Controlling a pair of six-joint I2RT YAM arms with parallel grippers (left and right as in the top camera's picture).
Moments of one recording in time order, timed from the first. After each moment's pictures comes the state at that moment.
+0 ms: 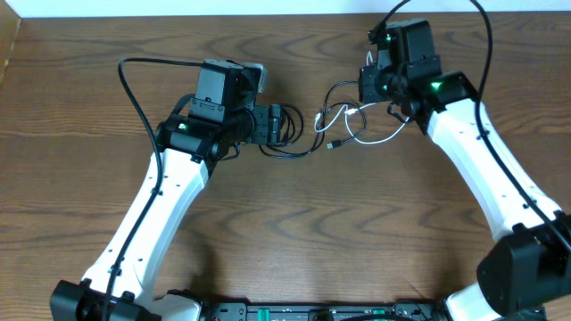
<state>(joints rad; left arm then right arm) -0.30 1.46 1.25 -0.69 0.21 -0.18 0.32 1.72 1.50 -0.61 -0.06 0.18</state>
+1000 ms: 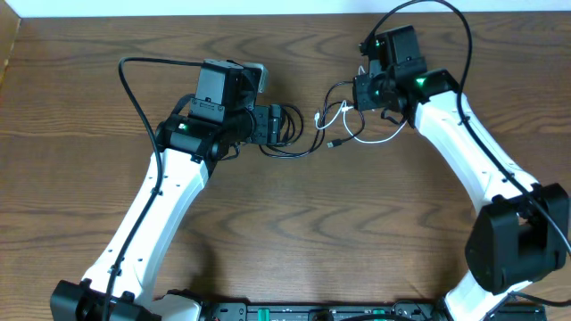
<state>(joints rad) -0.30 1.46 1.25 -0.69 0.21 -0.17 0.32 1.83 1.50 -0.62 -0.08 0.18</state>
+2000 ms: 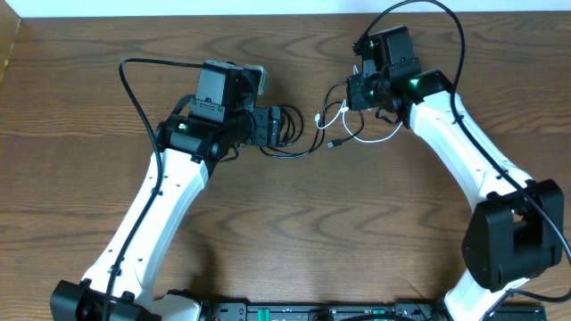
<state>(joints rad) -0.30 1.46 1.25 -0.71 0.21 -0.17 0.34 1.85 1.50 -0.58 -0.10 0.17</state>
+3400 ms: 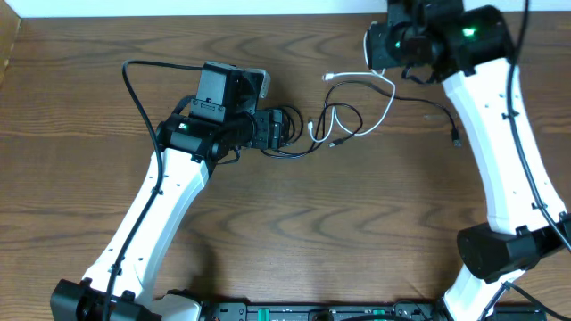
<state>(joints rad) -0.30 1.46 1.25 -0.73 0.26 -0.17 0.33 1.90 2.25 -1.24 -0.02 0.18</state>
